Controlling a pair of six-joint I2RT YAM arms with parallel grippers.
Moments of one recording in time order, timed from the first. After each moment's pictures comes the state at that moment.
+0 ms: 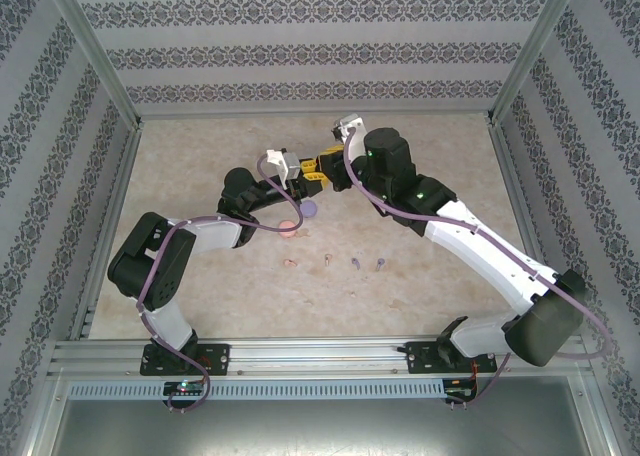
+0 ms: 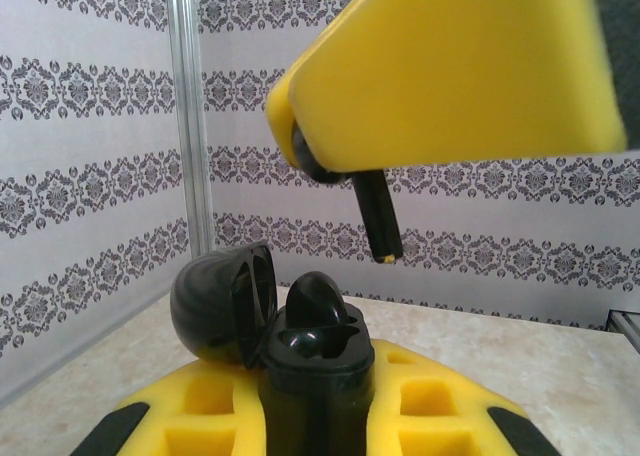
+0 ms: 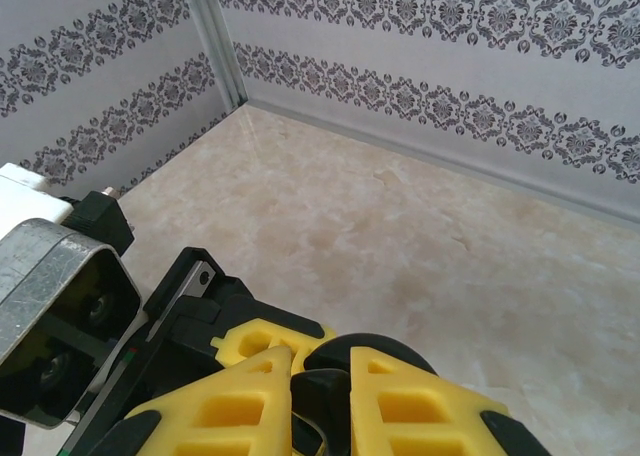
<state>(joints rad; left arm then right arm) -0.45 1.74 0.85 1.16 0.74 -0.15 0.67 1.36 1.28 -0.28 -0.05 0.16</state>
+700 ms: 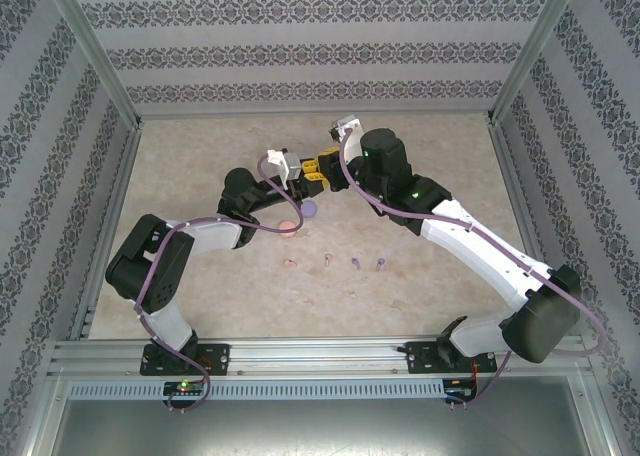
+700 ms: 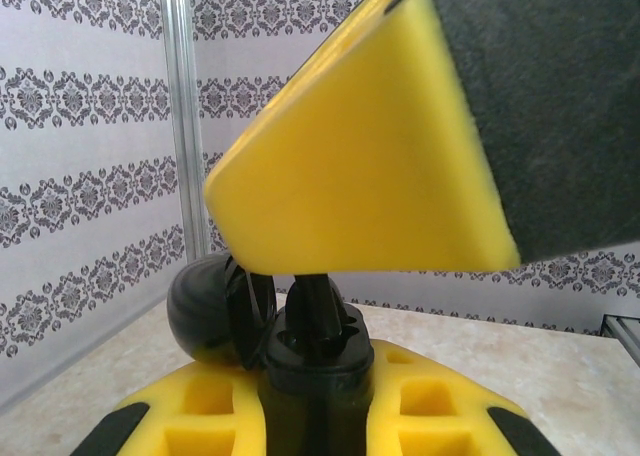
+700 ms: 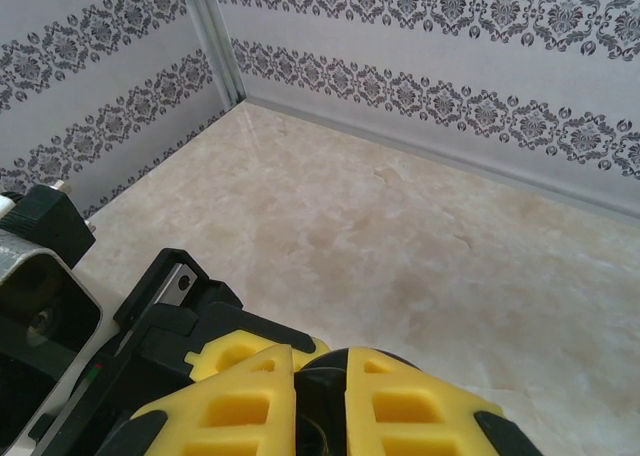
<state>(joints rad) -0.46 1.72 0.84 1.15 0.73 -0.15 0.66 1.38 1.26 -0.25 -0.05 0.16</state>
